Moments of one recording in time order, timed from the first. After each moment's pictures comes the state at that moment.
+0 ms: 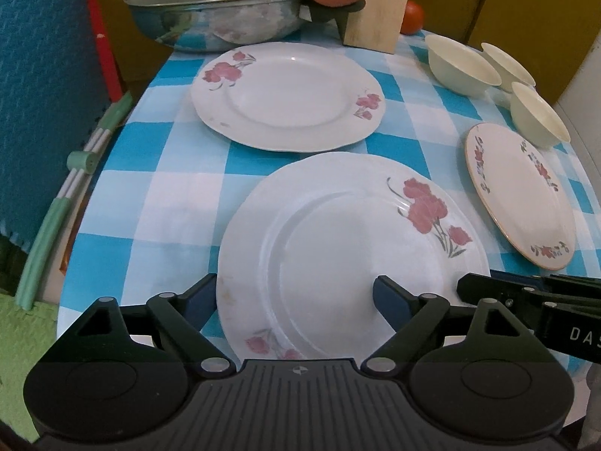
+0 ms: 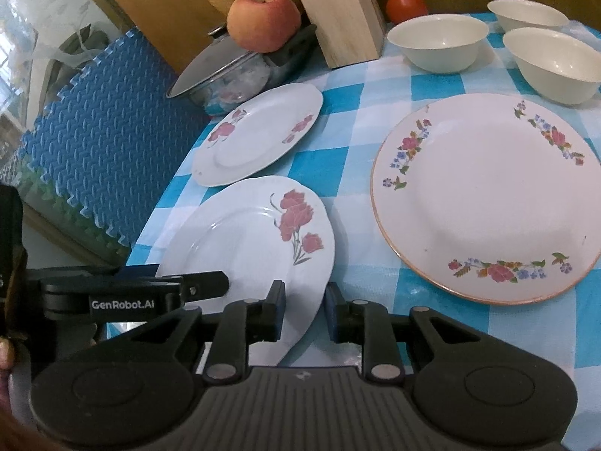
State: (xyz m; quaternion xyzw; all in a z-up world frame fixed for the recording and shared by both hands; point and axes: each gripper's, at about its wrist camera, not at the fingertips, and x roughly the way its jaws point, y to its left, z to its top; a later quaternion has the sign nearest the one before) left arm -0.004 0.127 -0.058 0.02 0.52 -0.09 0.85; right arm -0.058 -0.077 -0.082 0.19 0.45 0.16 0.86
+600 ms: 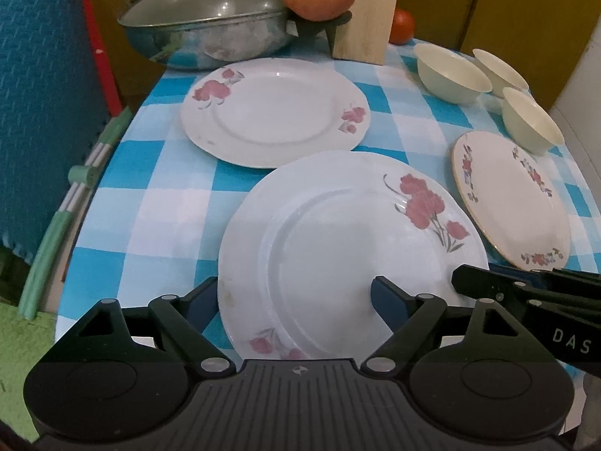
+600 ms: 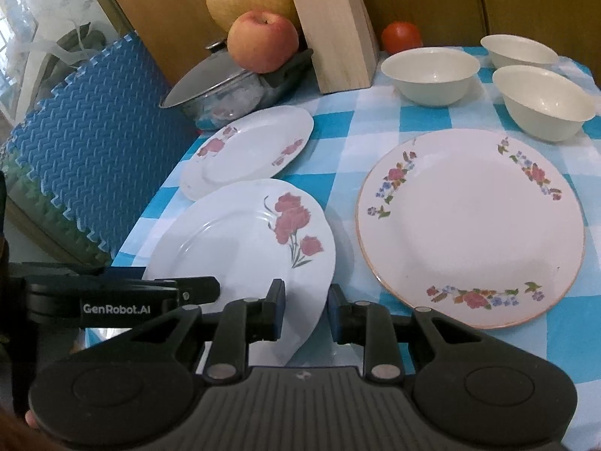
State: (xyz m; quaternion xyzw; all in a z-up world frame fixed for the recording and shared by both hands) left arm -0.006 0.115 -0.052 0.03 0.50 -0.09 0.86; right arm -0.061 -0.078 -0.073 0.15 0.42 0.13 0.88
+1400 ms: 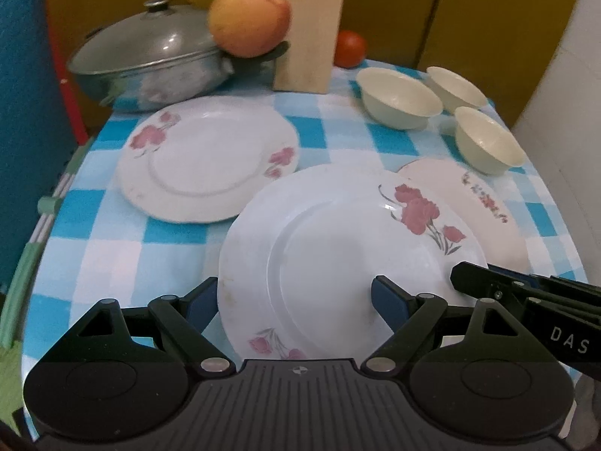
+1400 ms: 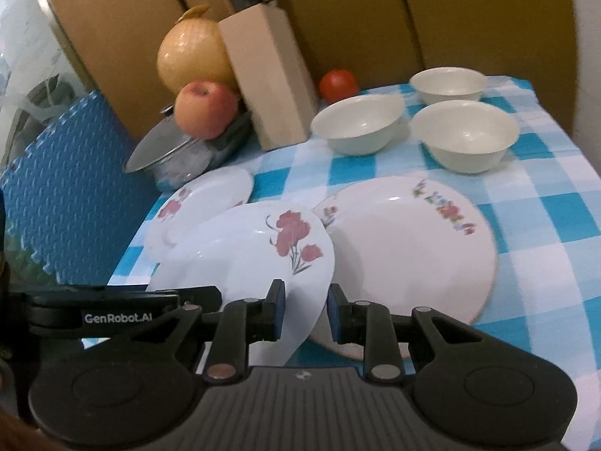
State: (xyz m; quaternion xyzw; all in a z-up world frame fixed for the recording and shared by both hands) left arm 0.008 0.070 -0.037 0.03 0.47 -0.14 0.87; right arm -0.070 -0.132 -0.051 0.18 0.38 0.06 0.91
